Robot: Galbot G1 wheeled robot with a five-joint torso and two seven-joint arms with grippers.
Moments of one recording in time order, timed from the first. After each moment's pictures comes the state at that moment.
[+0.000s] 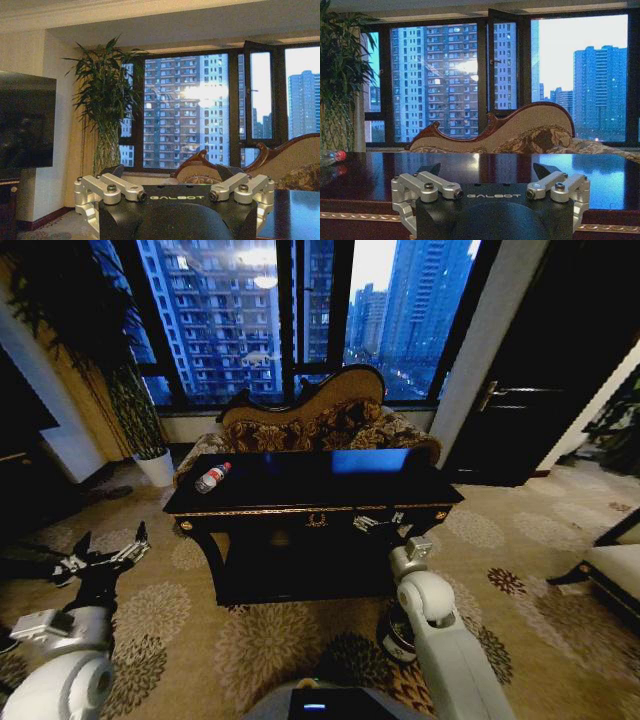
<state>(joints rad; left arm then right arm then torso) 1.73 -1.32 -1.07 -2.36 -0.50 0.13 -0.07 -1.26 1.35 0.48 2.07 0.23 -0.29 0.00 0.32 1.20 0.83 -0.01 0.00</state>
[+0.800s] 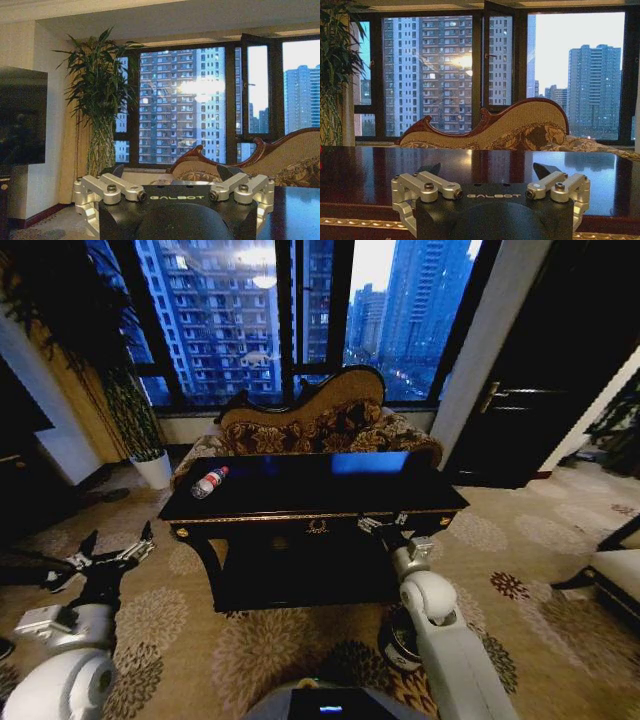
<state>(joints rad) 1.72 -1.31 -1.06 -2.37 -0.50 0.16 -0.08 -1.25 1.34 0.49 2.04 0.22 -0.29 0.00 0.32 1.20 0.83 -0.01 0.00</state>
